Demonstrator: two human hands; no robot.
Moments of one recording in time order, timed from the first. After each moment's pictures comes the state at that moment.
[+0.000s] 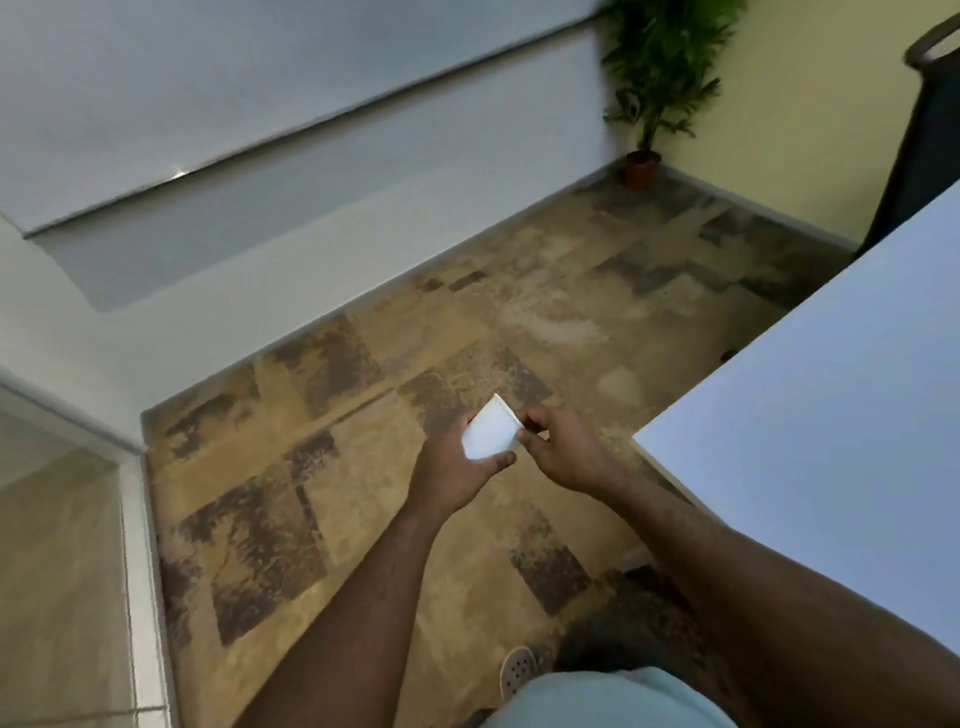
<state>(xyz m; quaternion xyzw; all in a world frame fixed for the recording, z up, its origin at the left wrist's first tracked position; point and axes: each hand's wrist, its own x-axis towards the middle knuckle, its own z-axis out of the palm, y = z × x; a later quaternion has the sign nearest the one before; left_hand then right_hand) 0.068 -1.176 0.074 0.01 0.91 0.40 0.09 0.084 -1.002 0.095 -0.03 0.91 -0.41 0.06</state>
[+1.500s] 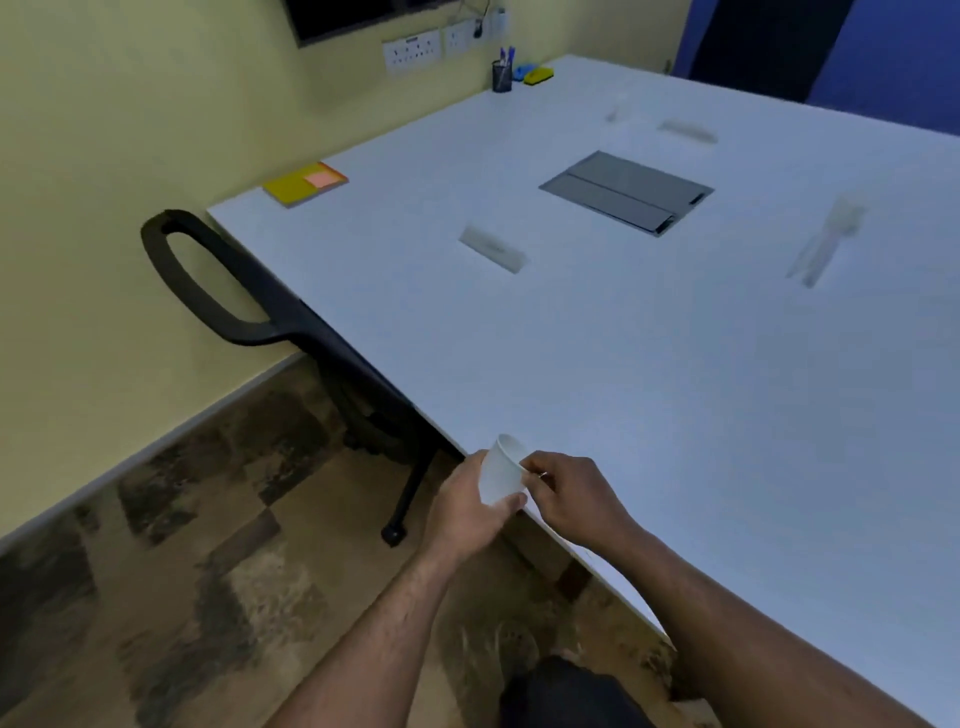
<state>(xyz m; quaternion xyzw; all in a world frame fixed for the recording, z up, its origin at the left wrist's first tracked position) -0.395 -0.503 0.039 0.69 0.56 0.18 0.42 -0.239 -0.551 0.070 0.71 0.60 -0.30 -0.23</state>
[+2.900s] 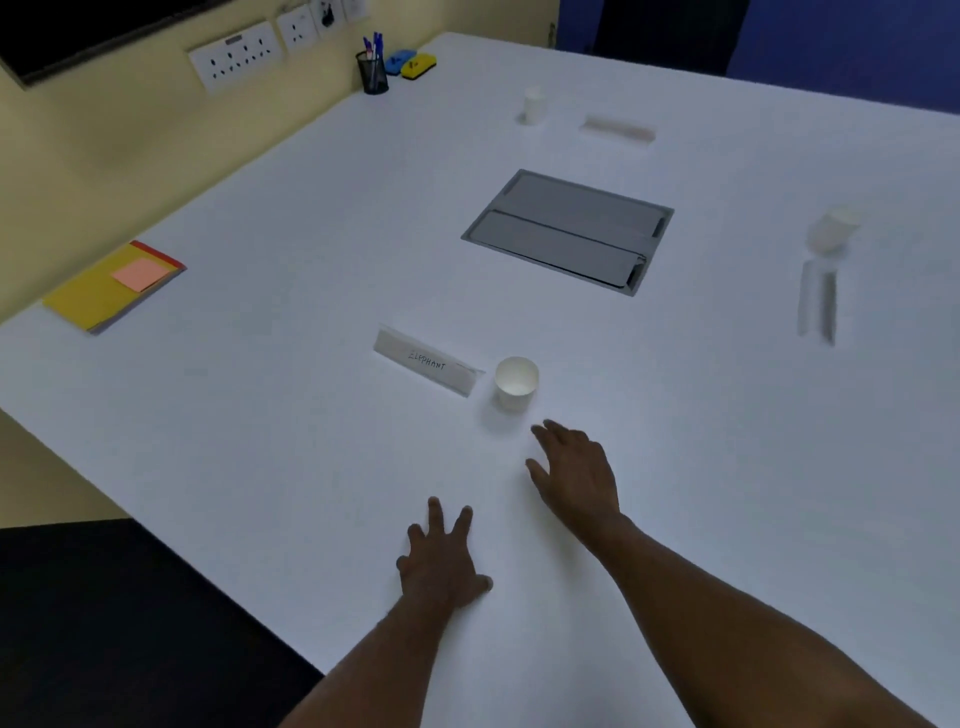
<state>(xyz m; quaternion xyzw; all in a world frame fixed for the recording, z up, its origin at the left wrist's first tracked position) -0.271 -0.147 -0.038 0.80 0.49 -0.25 0.23 -0.078 -0.195 -0.016 0.84 0.52 -0.10 -0.11</state>
